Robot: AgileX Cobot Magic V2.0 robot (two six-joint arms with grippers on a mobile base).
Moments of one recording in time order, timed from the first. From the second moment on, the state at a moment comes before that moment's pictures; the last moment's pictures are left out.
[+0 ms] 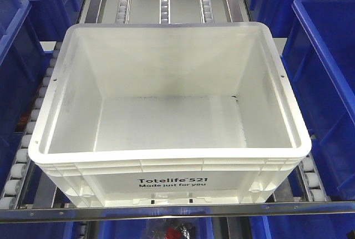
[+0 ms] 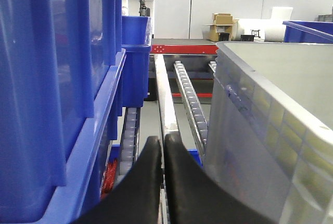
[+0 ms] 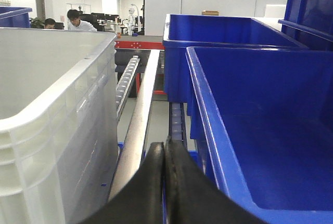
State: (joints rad) left arm 0.01 -0.01 0.03 0.08 -0.02 -0.13; right arm 0.03 -0.01 0.03 -0.06 0.00 -0.01
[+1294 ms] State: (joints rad) left arm 0.01 -0.01 -0.33 0.08 -0.03 -0.13; right arm 0.03 -0.01 -0.19 -0.06 0.03 0.05
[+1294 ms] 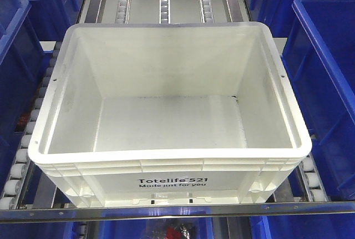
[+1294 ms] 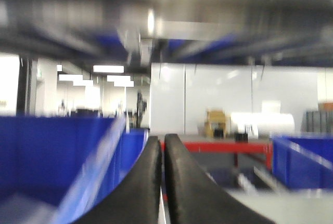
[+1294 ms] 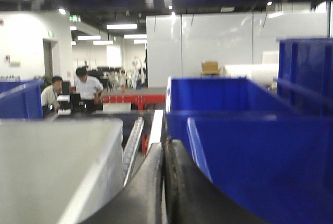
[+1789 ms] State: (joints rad) left arm 0.01 0.24 -0.79 0.10 0.62 -0.13; right arm 0.03 0.24 -0.56 -0.07 0.51 0.05
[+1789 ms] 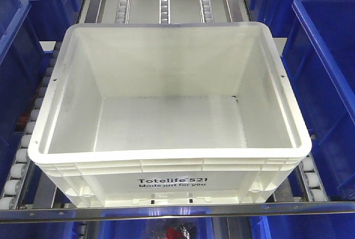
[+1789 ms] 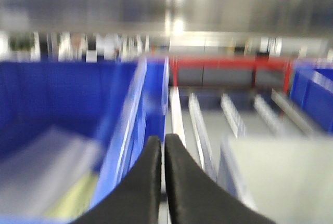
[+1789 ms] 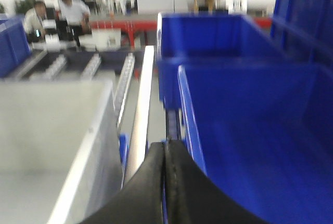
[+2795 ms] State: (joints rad) left arm -0.29 0.49 -0.86 0.01 0.88 0.08; right arm 0.26 0.62 -0.79 -0.07 0.84 0.01
